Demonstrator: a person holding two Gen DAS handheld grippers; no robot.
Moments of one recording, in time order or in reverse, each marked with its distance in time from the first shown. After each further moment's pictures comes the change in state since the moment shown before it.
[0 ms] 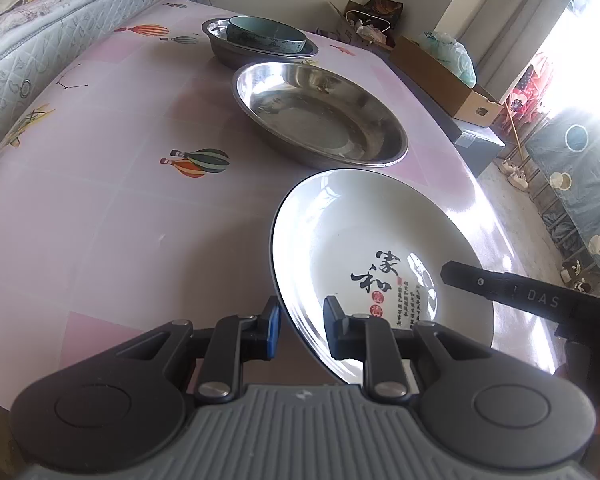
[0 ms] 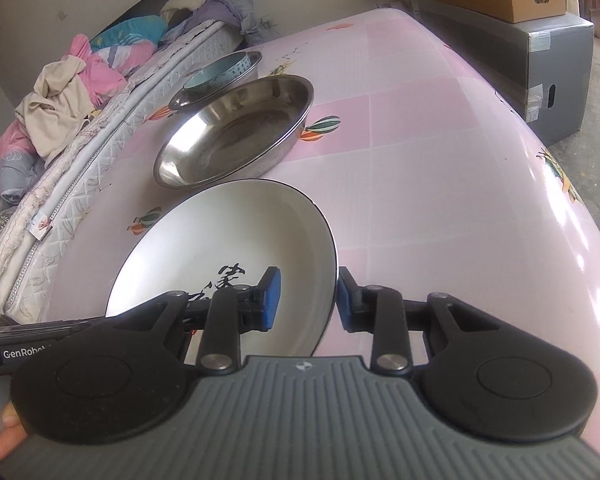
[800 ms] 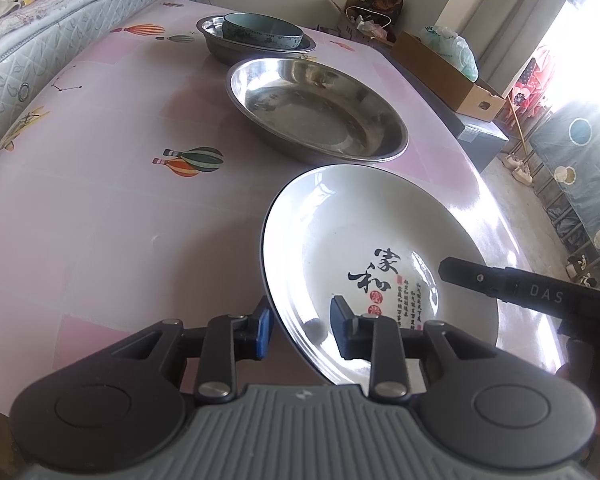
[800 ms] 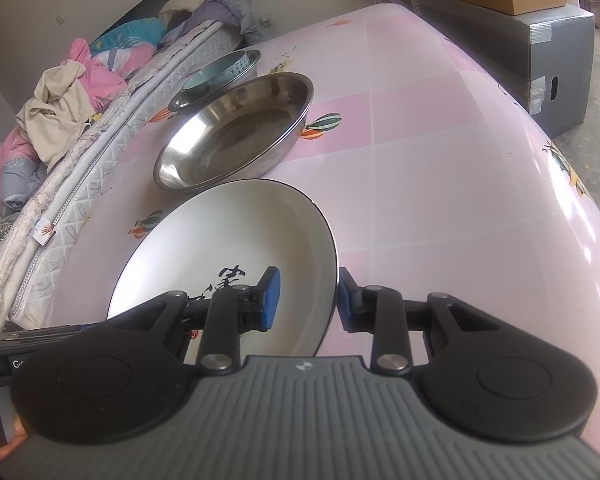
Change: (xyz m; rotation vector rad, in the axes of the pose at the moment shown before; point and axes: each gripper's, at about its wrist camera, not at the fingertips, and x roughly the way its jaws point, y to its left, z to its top) left arm 0.005 -0.006 0.001 0.013 0.009 0.015; right arm 0.006 -0.007 0.003 0.024 0.006 0.020
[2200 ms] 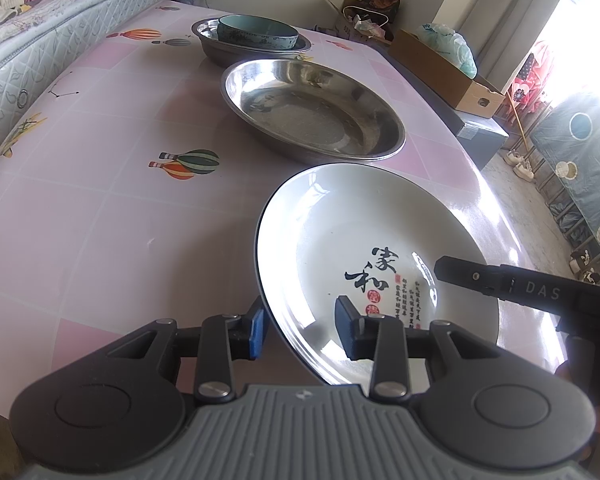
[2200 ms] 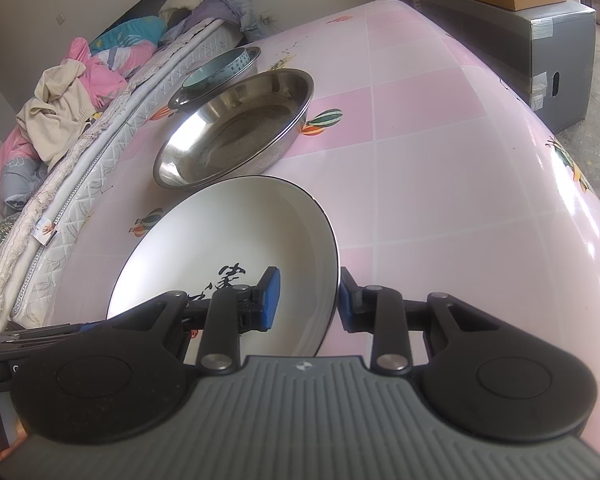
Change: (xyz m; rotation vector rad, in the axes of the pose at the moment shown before) left arm 0.001 -0.003 0.001 0.008 0.000 0.005; right arm 0.000 0.000 0.000 0.003 0.002 0.001
